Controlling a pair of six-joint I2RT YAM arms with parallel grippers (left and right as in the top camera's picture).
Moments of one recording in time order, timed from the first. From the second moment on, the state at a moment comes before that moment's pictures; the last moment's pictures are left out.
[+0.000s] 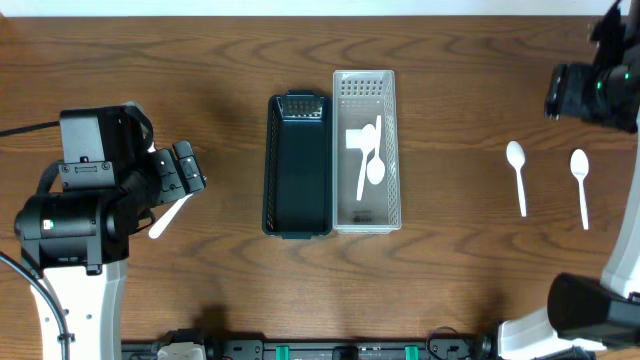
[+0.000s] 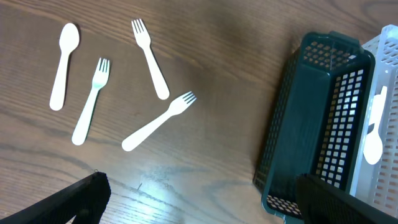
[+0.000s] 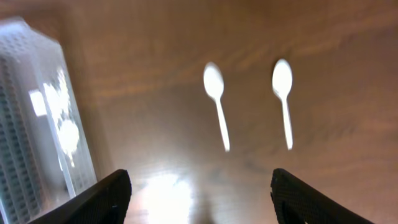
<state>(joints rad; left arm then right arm) 0.04 1.14 1.43 -1.28 -0.04 -0.25 -0.19 1.72 2.12 -1.59 0.02 0.07</state>
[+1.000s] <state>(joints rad) 0.04 1.19 1.43 -1.26 -0.04 -0.25 -0.28 1.83 1.54 -1.09 0.06 -0.09</state>
